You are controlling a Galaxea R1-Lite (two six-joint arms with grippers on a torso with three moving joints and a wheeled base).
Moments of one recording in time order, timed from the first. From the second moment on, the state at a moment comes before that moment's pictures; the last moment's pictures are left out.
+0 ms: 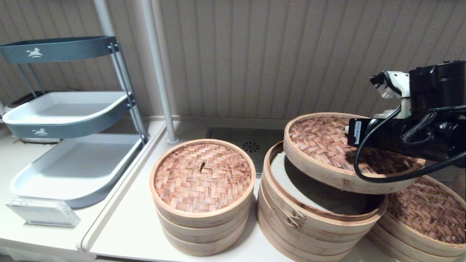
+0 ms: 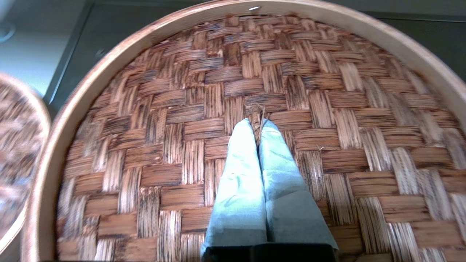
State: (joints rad) left arm 0.00 0.00 0.00 -0.06 -0.01 0.00; right arm 0.35 1.49 -1.06 -0.05 -0.30 0.17
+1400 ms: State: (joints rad) left arm 0.00 0.00 0.00 -0.06 -0.01 0.00; right arm 0.51 1.47 -0.97 -0.05 -0.35 0.24
